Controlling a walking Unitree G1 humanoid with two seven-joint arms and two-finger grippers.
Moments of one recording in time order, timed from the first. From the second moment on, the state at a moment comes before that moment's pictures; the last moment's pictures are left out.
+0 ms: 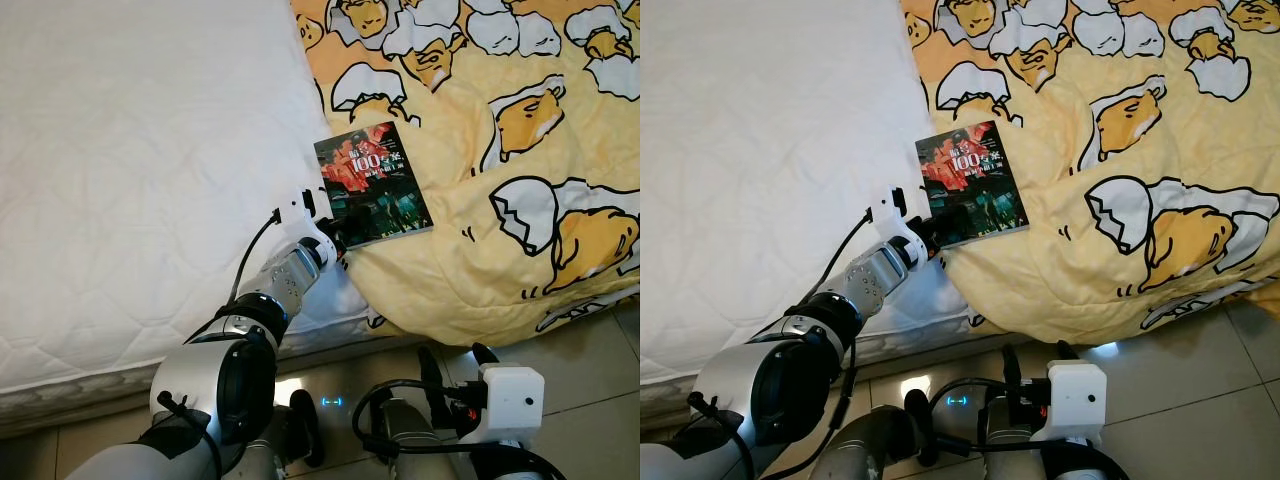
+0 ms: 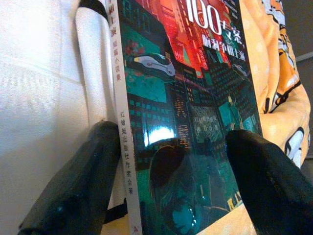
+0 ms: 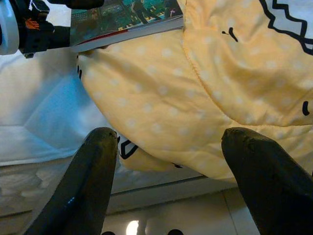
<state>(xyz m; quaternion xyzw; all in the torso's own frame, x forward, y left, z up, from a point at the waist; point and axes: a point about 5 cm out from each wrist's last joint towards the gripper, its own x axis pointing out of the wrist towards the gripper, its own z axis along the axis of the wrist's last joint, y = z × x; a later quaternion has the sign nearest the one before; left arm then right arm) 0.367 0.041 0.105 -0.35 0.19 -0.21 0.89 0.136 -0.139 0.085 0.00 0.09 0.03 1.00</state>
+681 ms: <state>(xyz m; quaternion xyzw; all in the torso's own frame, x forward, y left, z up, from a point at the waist) 0.367 0.044 0.107 -0.40 0.17 -0.21 0.87 0.145 -0.139 0.088 0.00 0.08 0.03 1.00</state>
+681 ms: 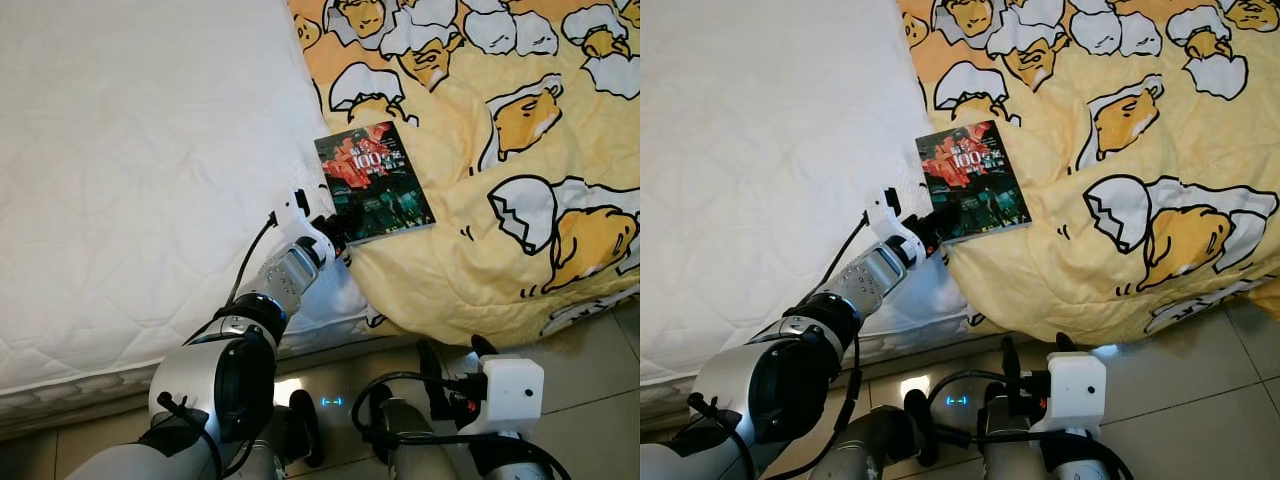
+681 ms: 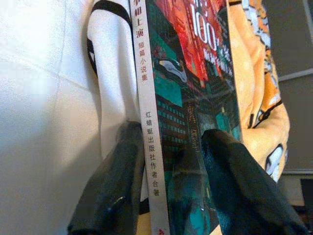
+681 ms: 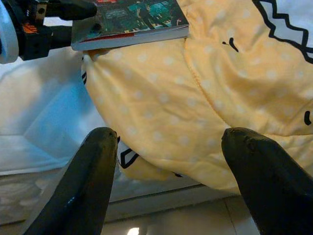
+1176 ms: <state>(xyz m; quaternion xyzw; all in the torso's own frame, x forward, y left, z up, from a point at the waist) 0.372 0.058 0.114 -0.40 0.14 -0.25 0.87 0.185 -0.148 0.087 0.03 0.05 0.02 1.00</state>
